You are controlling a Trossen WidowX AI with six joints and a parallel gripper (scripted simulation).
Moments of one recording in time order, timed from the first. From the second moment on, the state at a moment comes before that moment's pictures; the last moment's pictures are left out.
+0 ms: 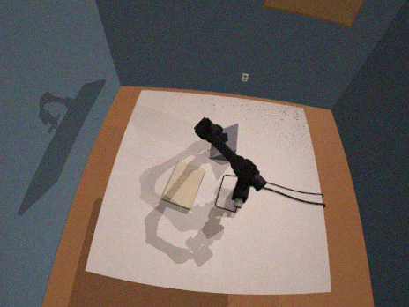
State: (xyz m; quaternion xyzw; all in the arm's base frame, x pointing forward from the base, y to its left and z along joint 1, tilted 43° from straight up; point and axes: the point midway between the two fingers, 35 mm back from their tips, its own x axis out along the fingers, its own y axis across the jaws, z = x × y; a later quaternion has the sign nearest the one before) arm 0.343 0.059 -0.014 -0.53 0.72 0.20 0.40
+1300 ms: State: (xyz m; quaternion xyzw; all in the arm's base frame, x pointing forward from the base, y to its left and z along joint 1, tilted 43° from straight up) arm 0.342 0.056 -0.017 -0.53 0.72 0.20 0.40
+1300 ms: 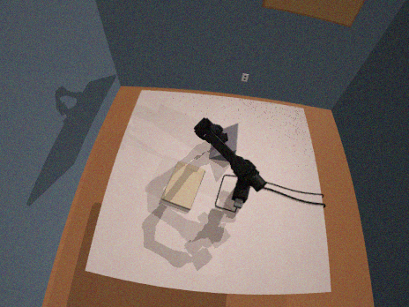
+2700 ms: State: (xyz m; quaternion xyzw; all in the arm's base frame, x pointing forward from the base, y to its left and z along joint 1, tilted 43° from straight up) arm 0.341 0.054 -0.020 -0.53 0.72 0.20 0.40
